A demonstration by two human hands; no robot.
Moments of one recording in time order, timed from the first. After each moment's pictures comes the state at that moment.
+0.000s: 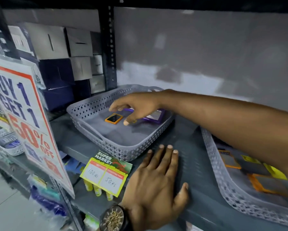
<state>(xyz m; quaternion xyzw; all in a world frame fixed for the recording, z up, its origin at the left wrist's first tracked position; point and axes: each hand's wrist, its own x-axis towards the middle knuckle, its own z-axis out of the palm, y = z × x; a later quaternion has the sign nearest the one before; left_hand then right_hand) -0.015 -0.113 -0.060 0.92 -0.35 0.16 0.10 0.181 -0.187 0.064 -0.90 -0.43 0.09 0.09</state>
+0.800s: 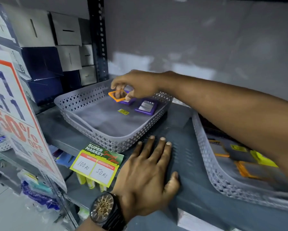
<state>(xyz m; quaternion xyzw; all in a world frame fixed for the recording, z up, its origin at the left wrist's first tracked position) -0.014 -0.113 -0.060 0.92 -0.35 0.14 0.10 0.203 -0.217 0.076 -0.92 -0.39 -0.04 0.08</state>
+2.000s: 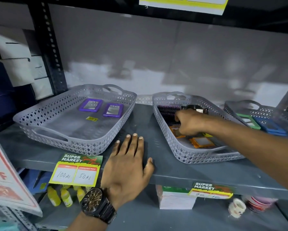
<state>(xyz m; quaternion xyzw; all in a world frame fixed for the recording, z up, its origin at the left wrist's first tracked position) -0.016 -0.111 -0.062 0.91 -0.38 0.14 0.09 -0.019 -0.351 0.043 -0.98 0.18 0.05 -0.01</state>
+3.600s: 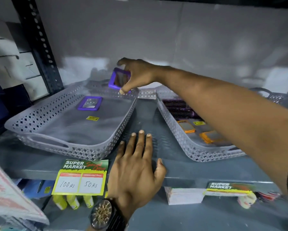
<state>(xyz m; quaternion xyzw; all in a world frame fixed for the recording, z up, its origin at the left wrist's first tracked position) -0.012 -0.111 -0.065 0.90 -0.38 0.16 0.13 0.148 -0.292 0.107 -0.99 -0.06 -0.11 0.10</state>
